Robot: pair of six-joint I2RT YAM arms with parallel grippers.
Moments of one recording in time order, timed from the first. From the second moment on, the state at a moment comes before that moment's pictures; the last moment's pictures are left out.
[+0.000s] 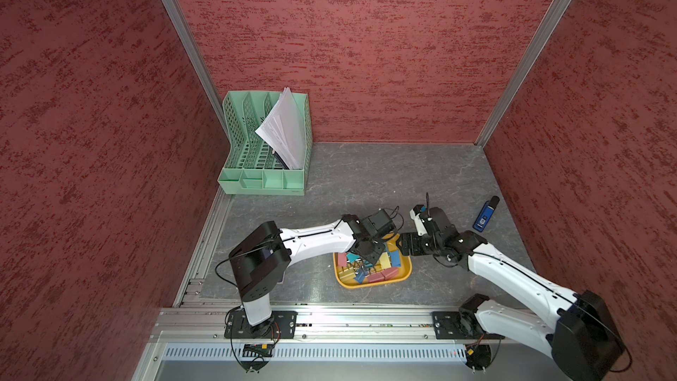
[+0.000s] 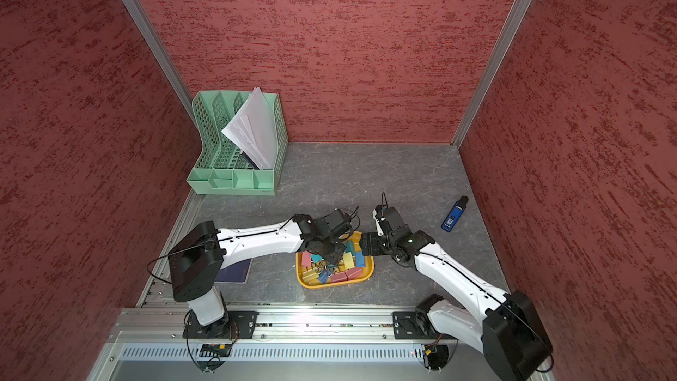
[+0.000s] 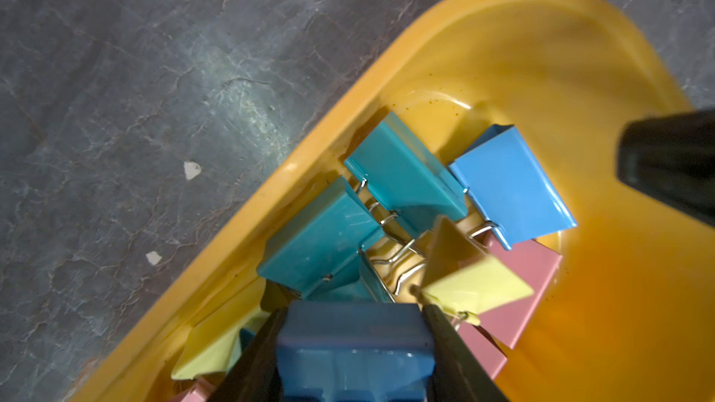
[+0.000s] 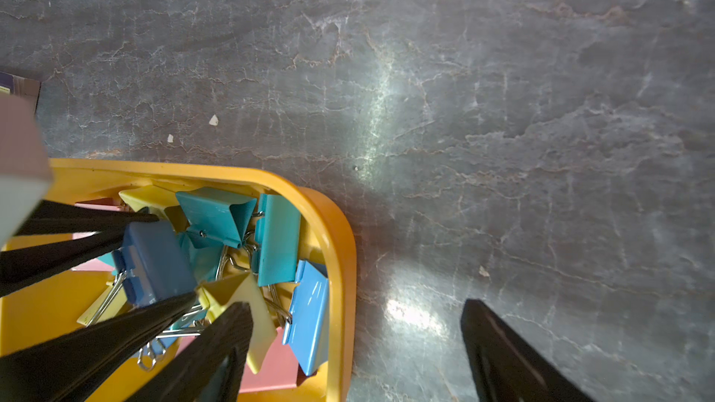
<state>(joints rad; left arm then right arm) -1.03 1.77 1.21 -0.68 -0.06 -0.41 0.55 1.08 0.62 -0.52 -0.09 0.44</state>
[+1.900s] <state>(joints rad) 0.01 1.26 0.38 0.47 -0.36 -0.24 0.16 1.34 0.48 0.51 0.44 0.11</state>
